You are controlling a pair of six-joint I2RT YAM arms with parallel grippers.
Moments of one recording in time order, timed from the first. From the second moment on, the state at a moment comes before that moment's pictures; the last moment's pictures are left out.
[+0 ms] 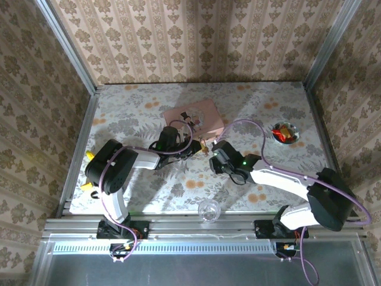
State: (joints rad) left arm -0.63 1.82 0.76 0.56 0.56 -1.05; right arm 0.80 1.40 0.80 -0.31 0.22 0.50
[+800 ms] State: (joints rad) left arm -0.63 1.82 0.77 0.52 0.56 -1.05; right arm 0.84 1.67 1.04 -0.40 0.37 0.36
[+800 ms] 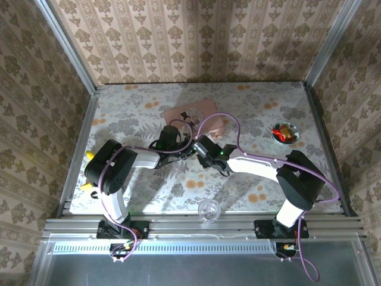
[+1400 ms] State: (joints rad) left arm -0.63 1.82 0.78 0.51 0.56 -1.05; right arm 0.84 1.78 1.10 -0.40 0.44 0.30
